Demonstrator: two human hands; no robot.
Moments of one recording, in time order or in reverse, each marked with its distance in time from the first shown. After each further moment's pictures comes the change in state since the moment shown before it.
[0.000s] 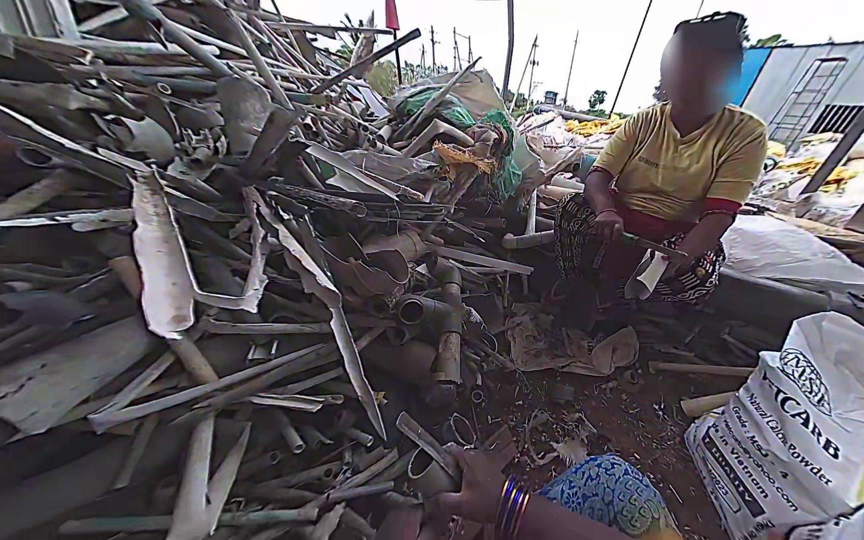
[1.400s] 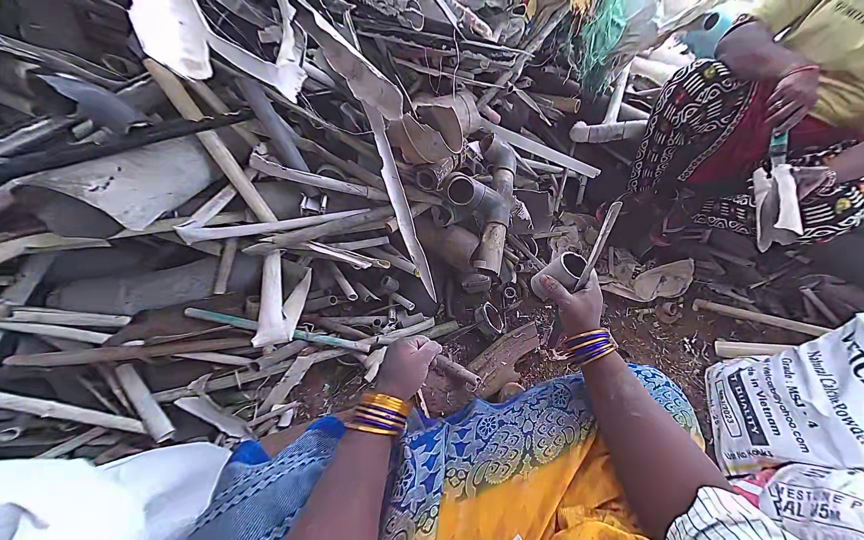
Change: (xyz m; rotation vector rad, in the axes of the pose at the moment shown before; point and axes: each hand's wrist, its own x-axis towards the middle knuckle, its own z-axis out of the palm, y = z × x) left_hand -0.003 -0.024 -0.024 -0.476 0.445 -0.201; right_hand 0.008 0.011 -0.066 0.315 0.941 0.138
